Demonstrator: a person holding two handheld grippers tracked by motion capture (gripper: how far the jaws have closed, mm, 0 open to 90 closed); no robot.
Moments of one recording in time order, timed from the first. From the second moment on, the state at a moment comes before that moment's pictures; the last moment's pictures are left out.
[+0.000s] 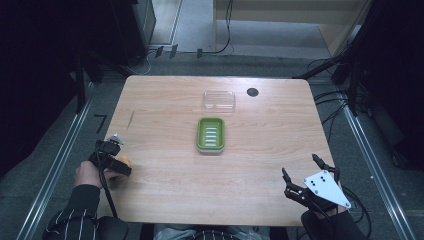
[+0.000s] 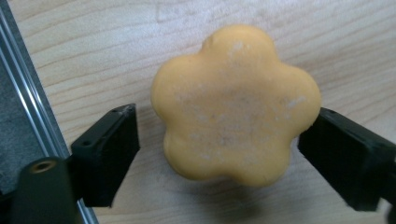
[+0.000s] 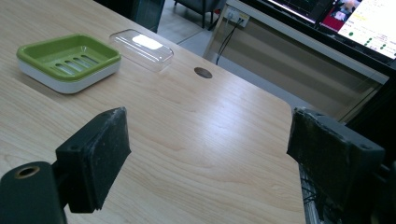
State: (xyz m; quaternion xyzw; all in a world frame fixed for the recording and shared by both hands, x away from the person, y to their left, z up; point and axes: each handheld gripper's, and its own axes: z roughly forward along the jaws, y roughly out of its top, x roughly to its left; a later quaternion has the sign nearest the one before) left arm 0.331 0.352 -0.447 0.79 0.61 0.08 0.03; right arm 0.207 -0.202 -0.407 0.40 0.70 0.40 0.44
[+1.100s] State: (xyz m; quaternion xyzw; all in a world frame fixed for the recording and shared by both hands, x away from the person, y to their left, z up) left arm 0.324 0.354 -0.445 0.80 0.59 0.07 0.03; right arm 0.207 -0.203 -0.407 0.40 0.70 0.40 0.44
